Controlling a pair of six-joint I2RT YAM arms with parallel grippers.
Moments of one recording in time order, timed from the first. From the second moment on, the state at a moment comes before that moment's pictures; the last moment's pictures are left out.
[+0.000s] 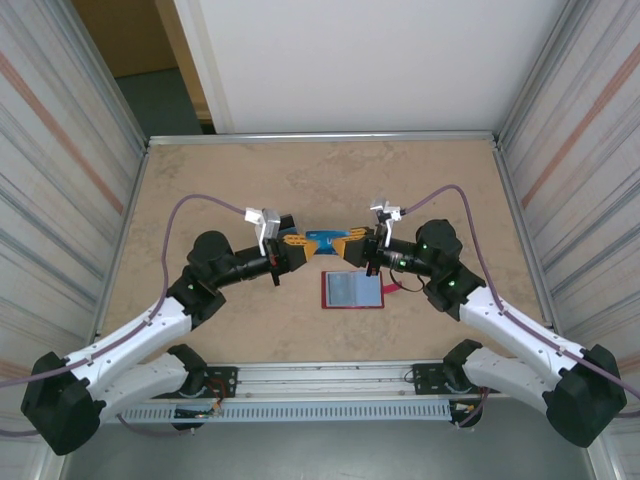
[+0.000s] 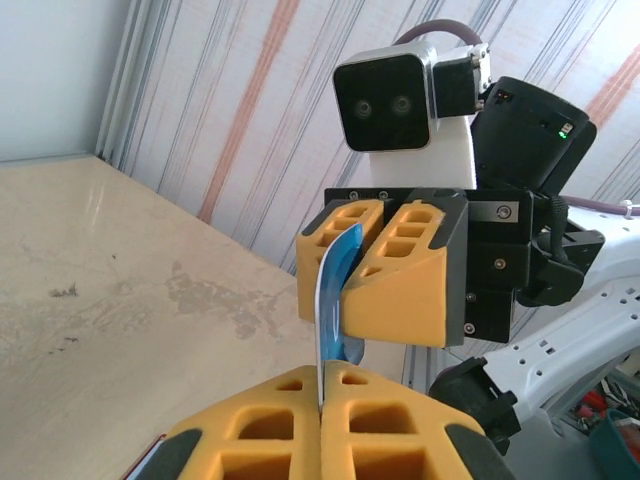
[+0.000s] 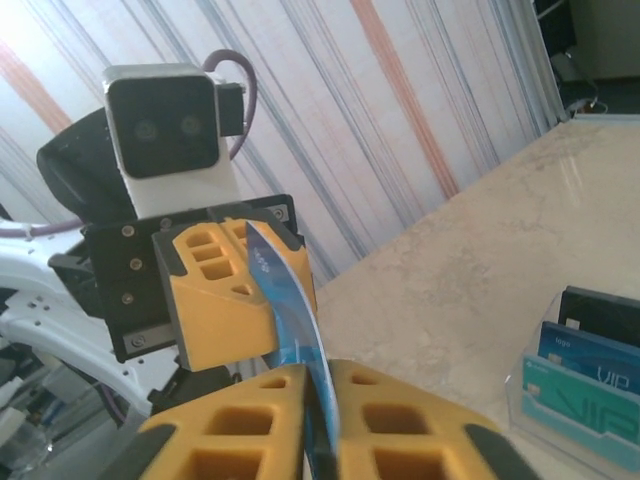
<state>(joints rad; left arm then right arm) -0.69 0.94 0.58 0.41 0.56 -0.45 0.65 0.96 0.61 0.37 -0.64 0.54</state>
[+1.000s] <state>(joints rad) -0.69 1.05 1.03 -0.40 0.67 0.21 0.68 0.89 0.75 -0.16 -0.66 0.23</state>
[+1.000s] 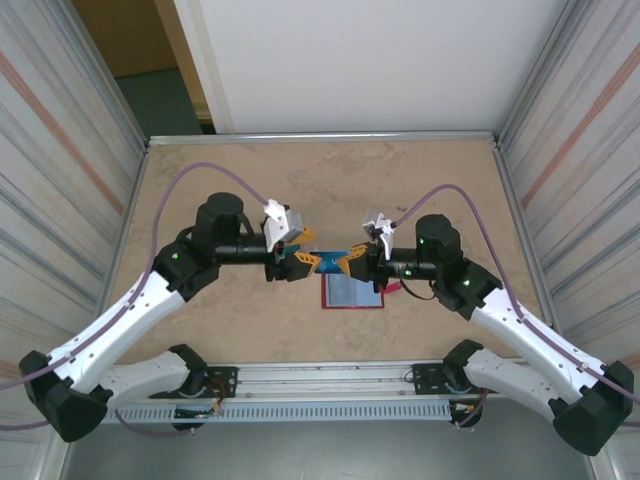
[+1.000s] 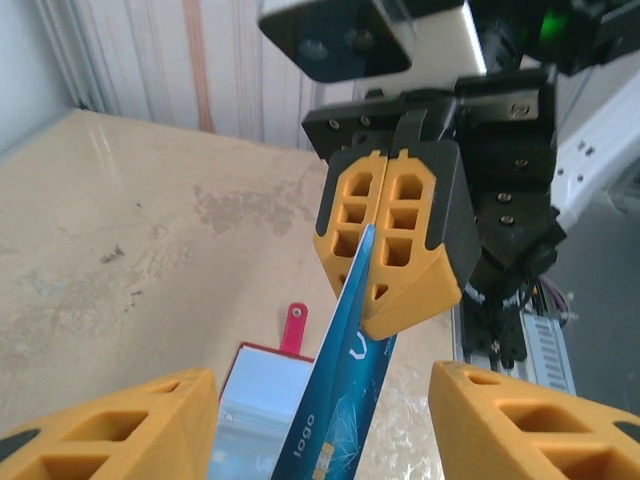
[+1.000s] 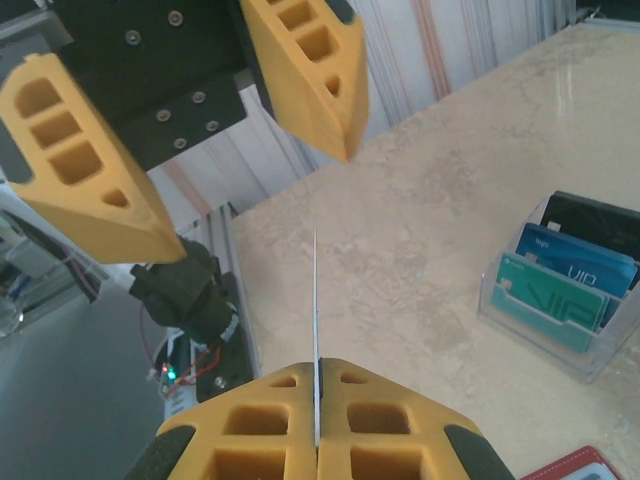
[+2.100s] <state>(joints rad) -0.66 1.26 1.11 -0.61 0.55 0.53 0.69 0.89 0.79 -0.28 -0.43 0.21</state>
